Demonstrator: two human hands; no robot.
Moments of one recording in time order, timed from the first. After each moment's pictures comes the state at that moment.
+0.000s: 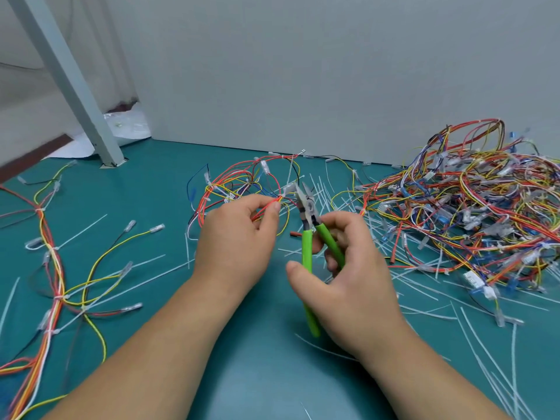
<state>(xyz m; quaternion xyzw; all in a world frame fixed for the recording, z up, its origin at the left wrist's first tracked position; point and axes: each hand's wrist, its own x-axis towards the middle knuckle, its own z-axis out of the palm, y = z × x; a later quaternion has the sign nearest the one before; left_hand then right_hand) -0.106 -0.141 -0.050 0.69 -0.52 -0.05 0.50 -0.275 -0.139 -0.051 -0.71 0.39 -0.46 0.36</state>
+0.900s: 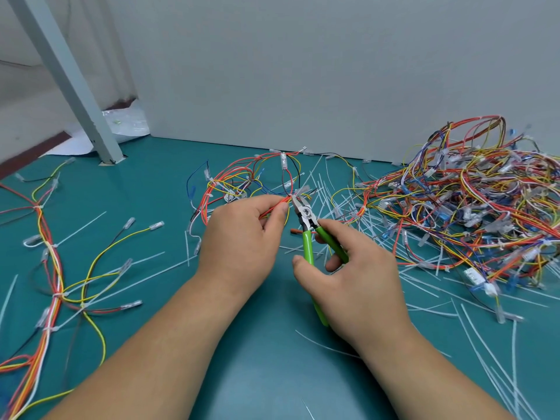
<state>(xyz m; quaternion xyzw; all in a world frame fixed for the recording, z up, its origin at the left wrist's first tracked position) -0.110 -0.142 -0.055 0.65 -0.56 -0.04 0.51 -0.276 -0.146 -0.058 -0.74 0.47 -0.42 0.23</state>
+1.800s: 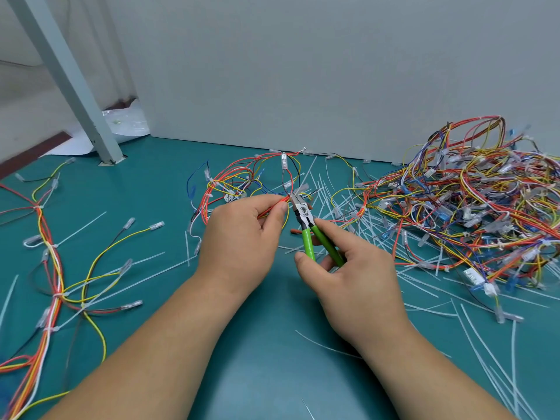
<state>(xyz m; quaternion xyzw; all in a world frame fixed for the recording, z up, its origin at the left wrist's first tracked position) -0.110 -0.140 -0.050 0.65 -0.55 -0.06 0.52 -0.276 -0.151 -0.067 -0.73 0.46 -0.42 0.29</state>
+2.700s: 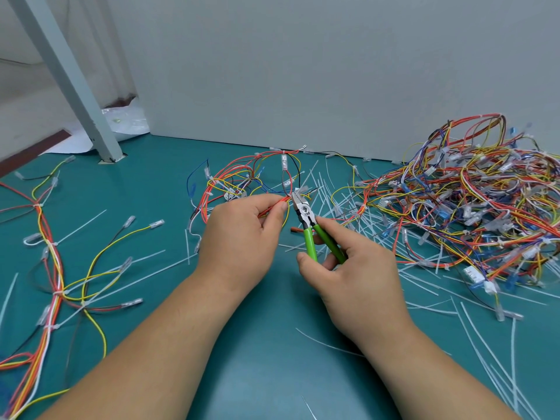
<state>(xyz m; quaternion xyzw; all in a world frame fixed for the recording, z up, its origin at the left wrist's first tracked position) -0.110 -0.139 -0.050 0.66 -0.55 -0.05 0.50 -0.278 -0.153 -0.067 -0.74 0.46 -0.42 0.26</state>
